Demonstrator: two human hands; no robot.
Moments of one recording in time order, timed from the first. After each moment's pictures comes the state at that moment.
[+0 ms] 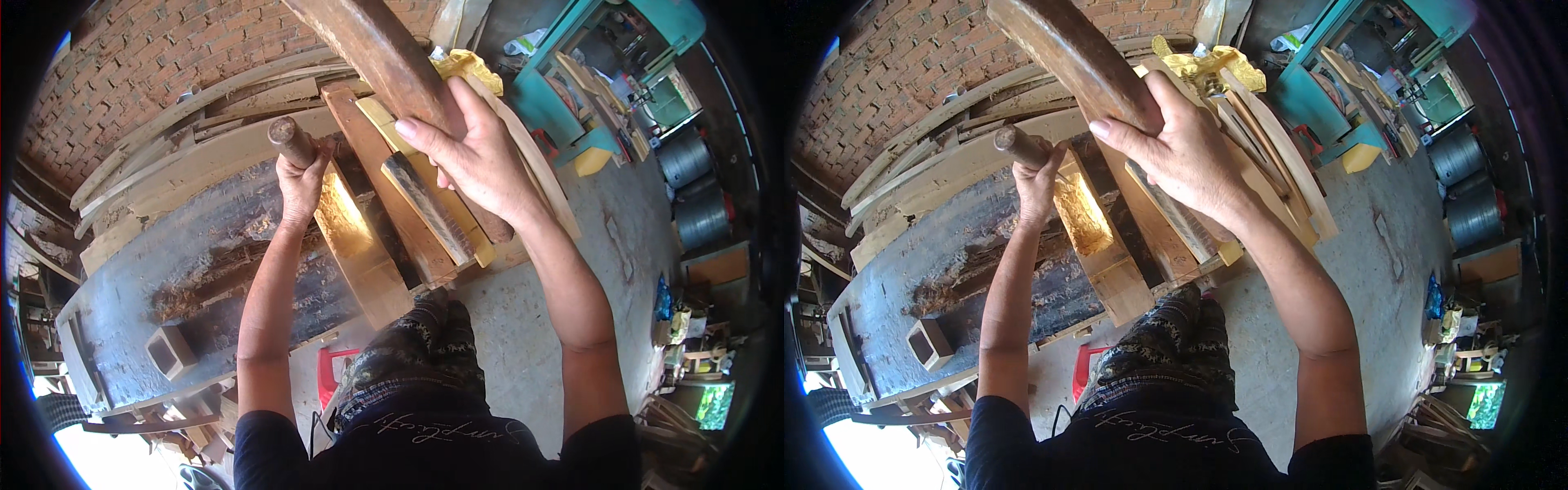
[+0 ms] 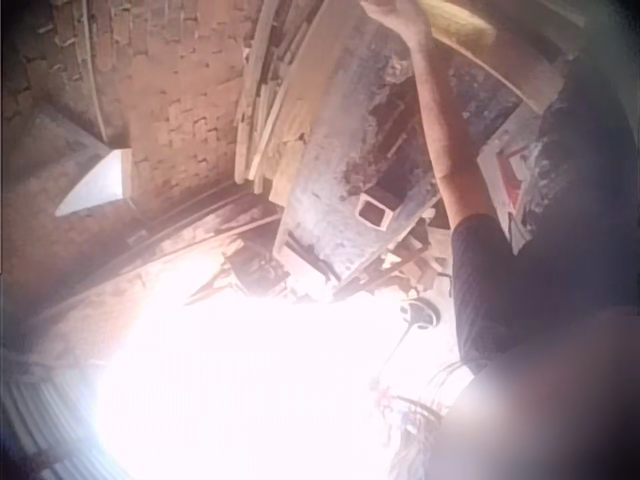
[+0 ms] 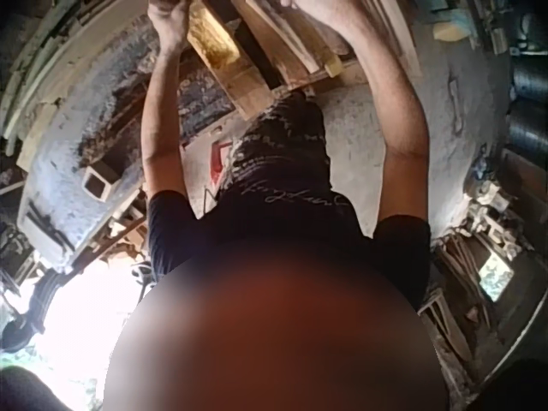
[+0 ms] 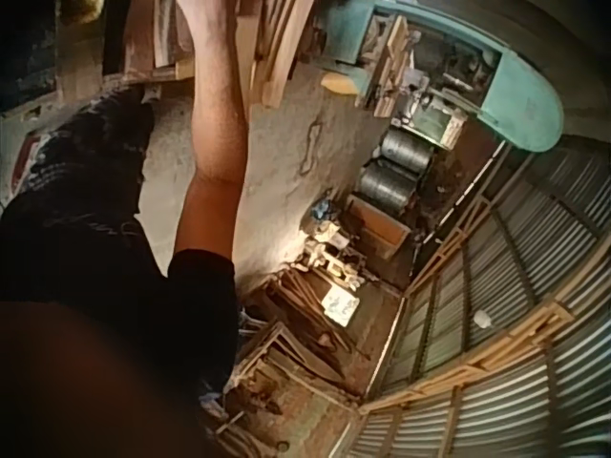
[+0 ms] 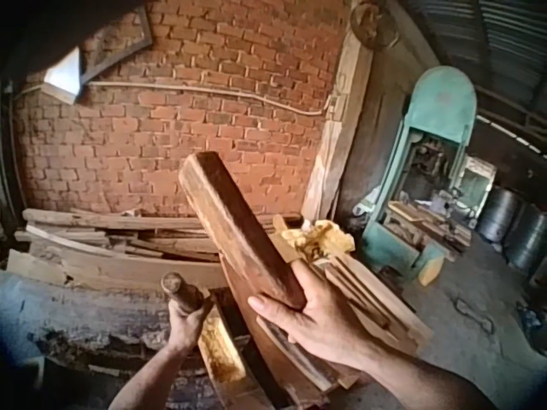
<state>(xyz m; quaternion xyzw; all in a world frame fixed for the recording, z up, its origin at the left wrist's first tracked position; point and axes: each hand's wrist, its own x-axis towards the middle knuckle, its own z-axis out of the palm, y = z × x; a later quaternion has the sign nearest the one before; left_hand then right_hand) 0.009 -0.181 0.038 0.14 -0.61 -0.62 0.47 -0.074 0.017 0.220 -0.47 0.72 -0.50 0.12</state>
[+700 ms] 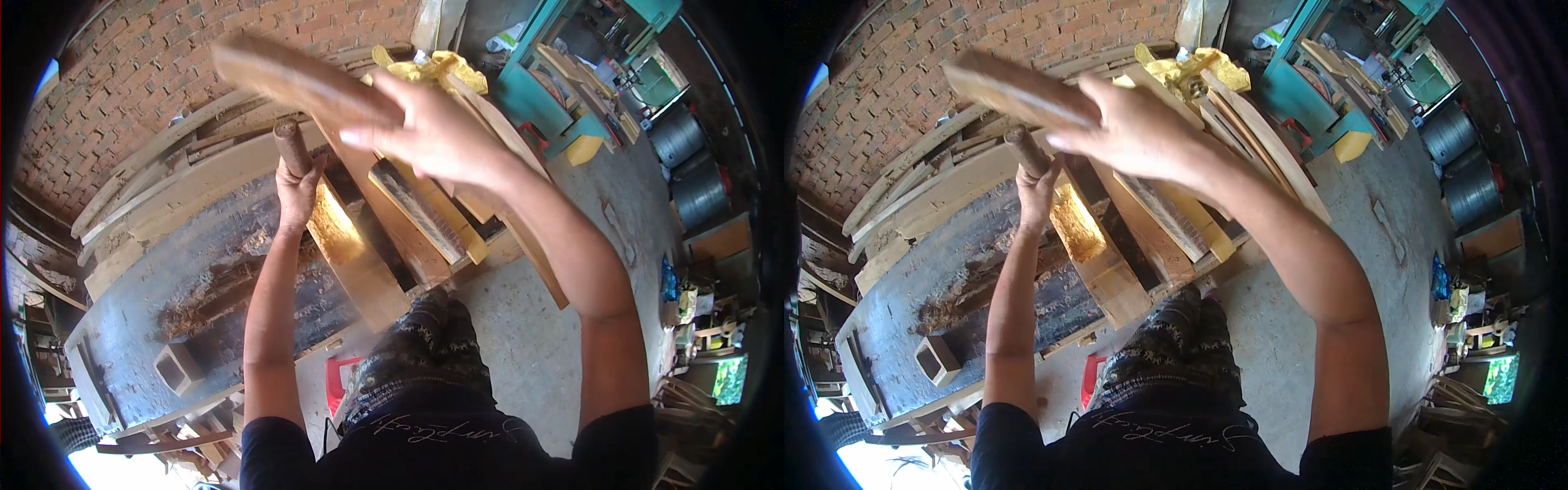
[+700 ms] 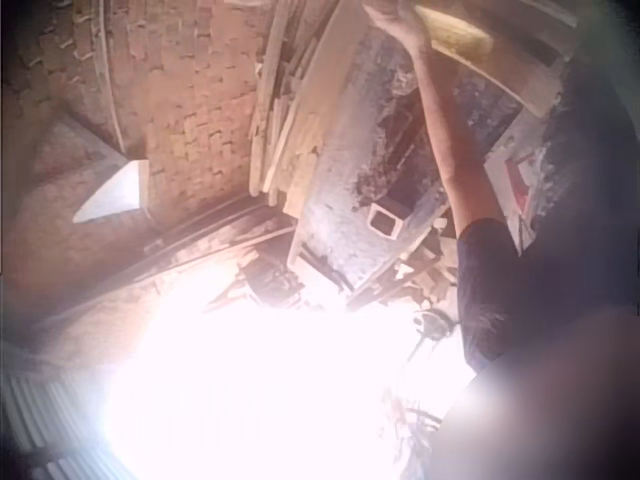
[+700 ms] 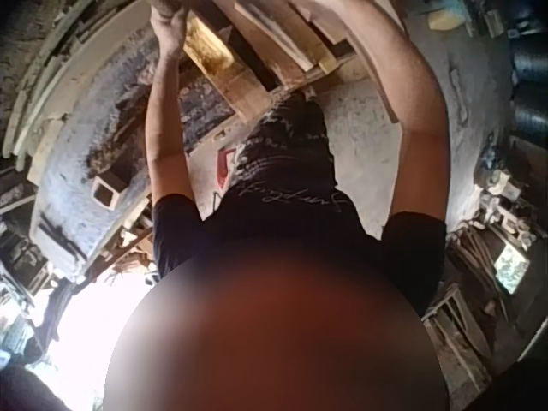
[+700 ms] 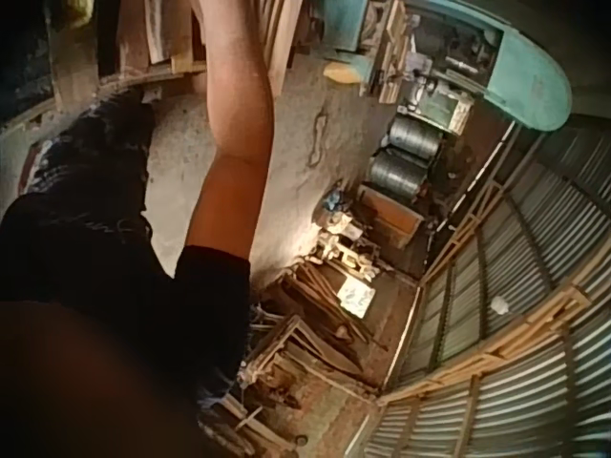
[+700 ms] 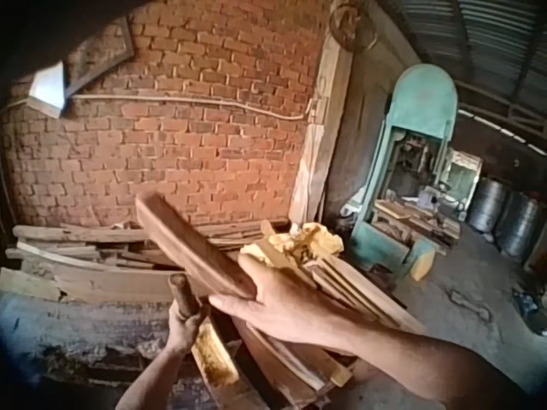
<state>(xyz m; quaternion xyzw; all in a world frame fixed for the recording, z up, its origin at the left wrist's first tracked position) -0.009 -0.190 0.009 0.10 -0.62 -0.64 0.44 -0.063 0.002 0.271 -0.50 0.81 -0.26 0.17</state>
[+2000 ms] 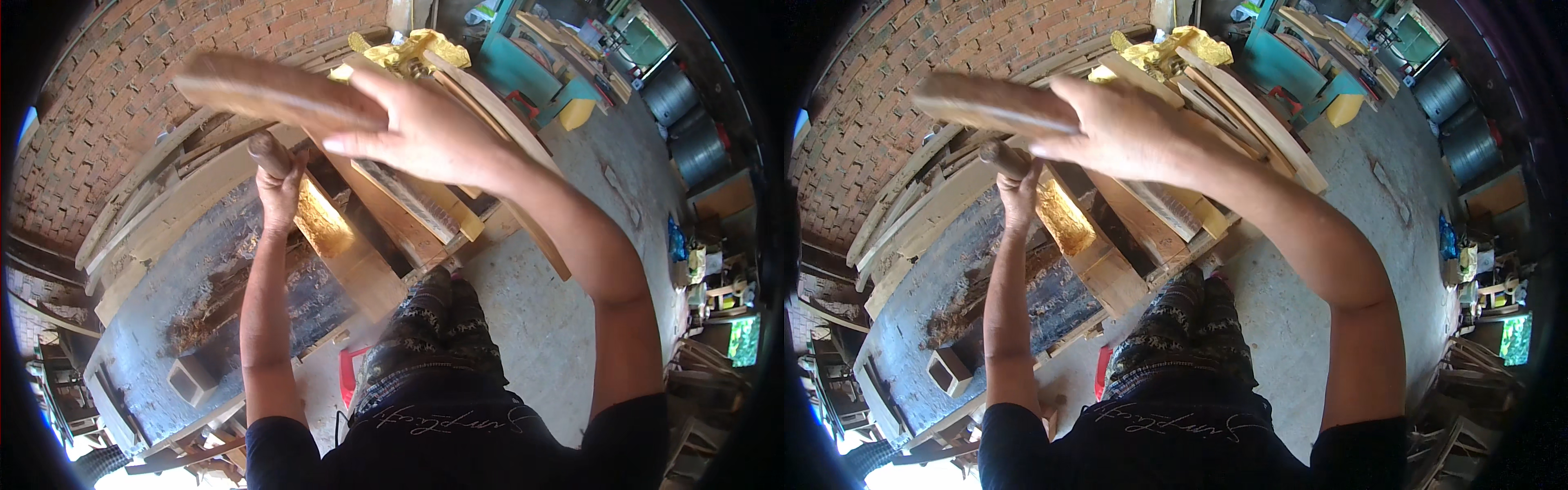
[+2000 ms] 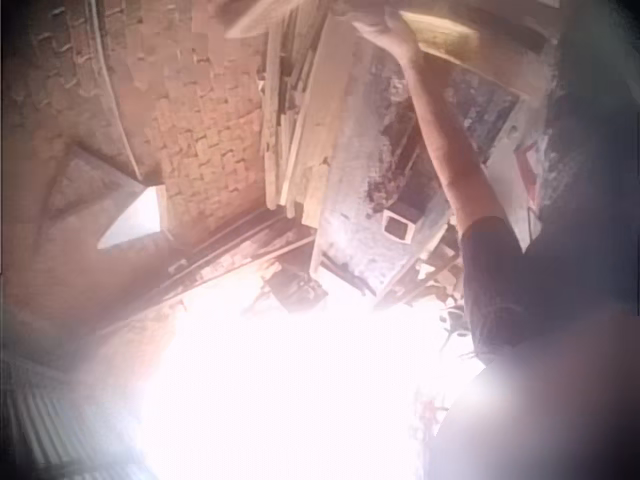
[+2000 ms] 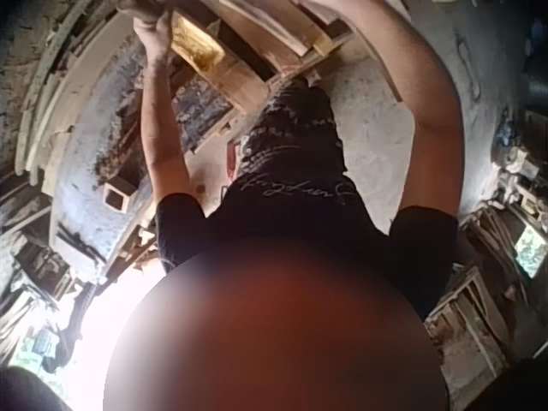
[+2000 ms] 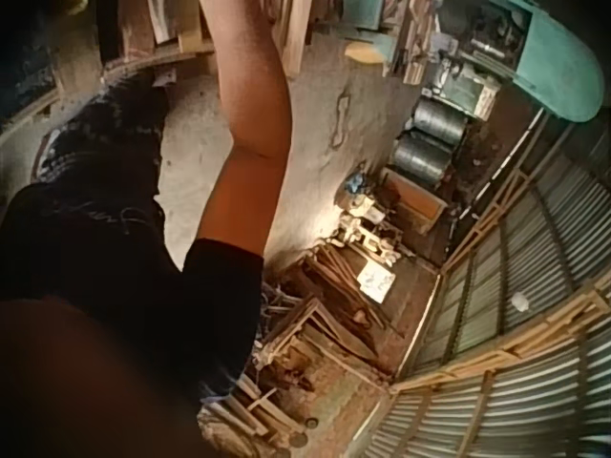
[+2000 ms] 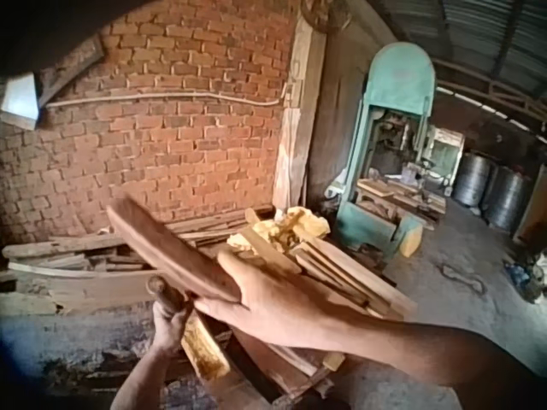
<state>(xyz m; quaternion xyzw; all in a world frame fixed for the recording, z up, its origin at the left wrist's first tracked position) -0.006 -0.180 0.024 0.07 -0.64 -0.64 0.42 -0.080 0.032 0.237 -0.57 0.76 -0.29 0.05</state>
